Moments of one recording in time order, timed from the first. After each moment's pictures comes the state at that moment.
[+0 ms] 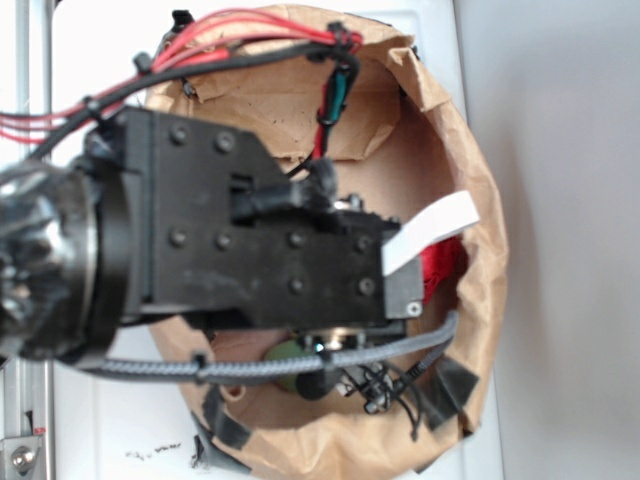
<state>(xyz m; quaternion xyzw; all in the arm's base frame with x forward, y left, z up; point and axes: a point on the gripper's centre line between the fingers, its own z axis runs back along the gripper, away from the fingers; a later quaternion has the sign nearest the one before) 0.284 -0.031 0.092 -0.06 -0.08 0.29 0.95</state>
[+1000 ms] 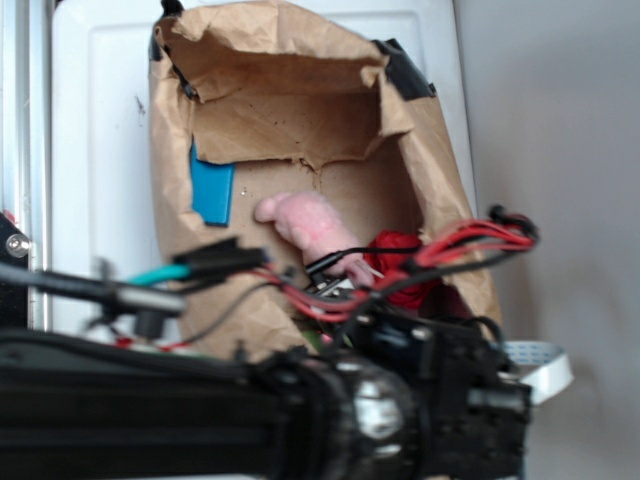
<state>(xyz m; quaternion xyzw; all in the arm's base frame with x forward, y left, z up) 0.324 -0.074 0.031 0.03 -0.01 0.21 0.98</state>
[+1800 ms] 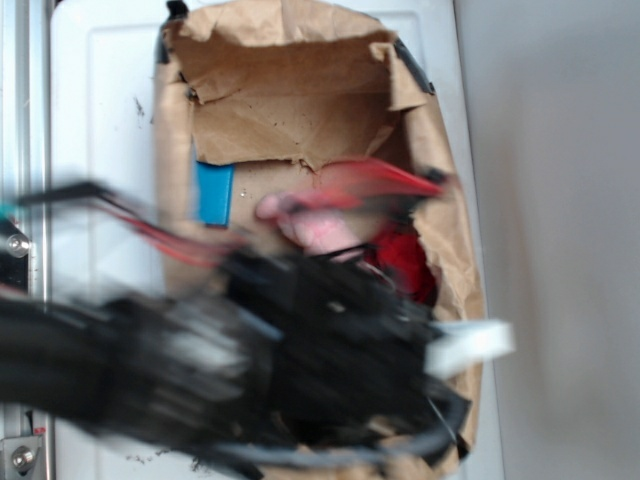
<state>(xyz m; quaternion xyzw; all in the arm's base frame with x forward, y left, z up) 0.274 -0.043 0.084 -0.07 -0.04 0.19 0.98</state>
